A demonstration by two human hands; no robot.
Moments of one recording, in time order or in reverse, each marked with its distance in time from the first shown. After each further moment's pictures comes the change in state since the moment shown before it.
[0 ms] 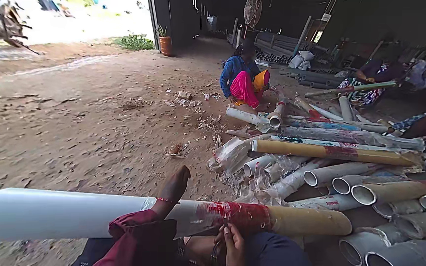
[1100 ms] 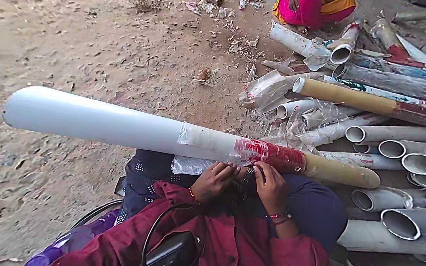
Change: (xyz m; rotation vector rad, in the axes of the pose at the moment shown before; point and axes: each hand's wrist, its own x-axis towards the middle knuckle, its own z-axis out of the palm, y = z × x) left_hand -0.120 -0.083 0.108 0.122 0.360 0.880; right_hand 0.013 0.005 -0.004 -0.999 0.015 -0.791
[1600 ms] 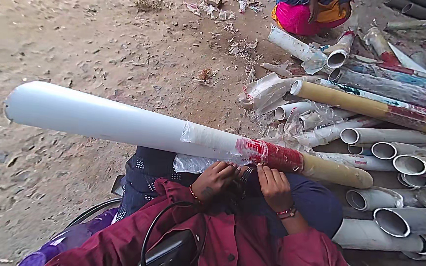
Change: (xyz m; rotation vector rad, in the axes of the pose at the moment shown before) left_hand -0.003 -0.001 0.000 -0.037 0.017 0.014; right_hand -0.003 0.018 -0.013 -0.457 0.009 -0.446
